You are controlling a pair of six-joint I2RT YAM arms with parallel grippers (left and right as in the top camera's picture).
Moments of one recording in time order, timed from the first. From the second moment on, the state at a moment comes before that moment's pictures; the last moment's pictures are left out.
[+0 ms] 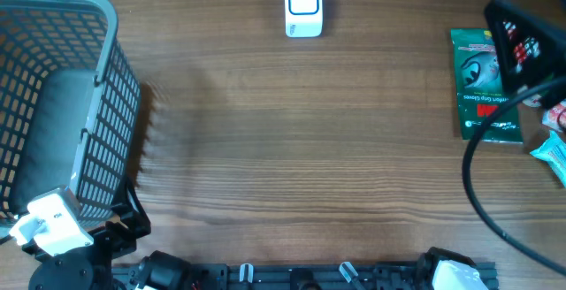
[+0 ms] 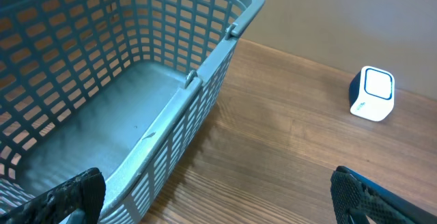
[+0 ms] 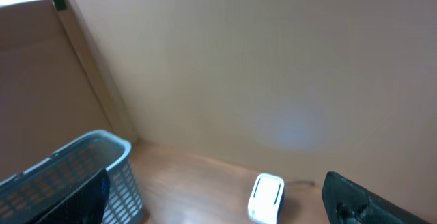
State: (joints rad) left arm -0.35 0.35 1.11 -1.24 -0.56 -0.44; right arm -0.30 1.17 1.98 -0.89 -0.86 0.14
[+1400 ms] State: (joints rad) left arm -0.35 0.35 1.11 -1.24 -0.56 -0.44; right arm -0.09 0.02 0.18 0.14 -0.31 -0.03
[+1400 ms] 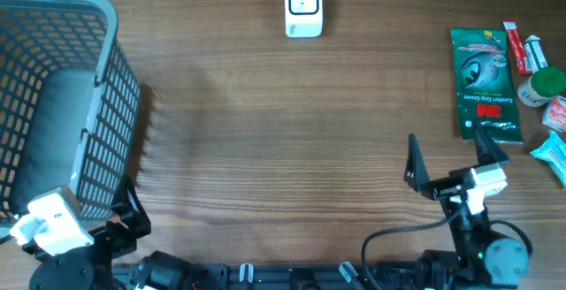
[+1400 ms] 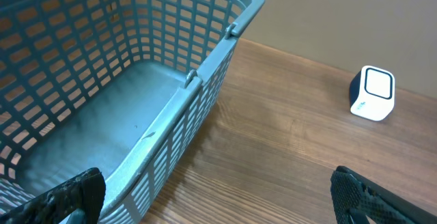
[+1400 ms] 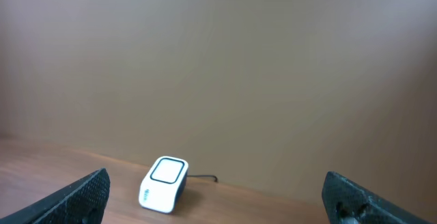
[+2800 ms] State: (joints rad) left arm -0.35 0.35 1.11 -1.24 -0.56 -0.44; right arm -0.04 0.02 0.01 0.01 -0.17 0.06
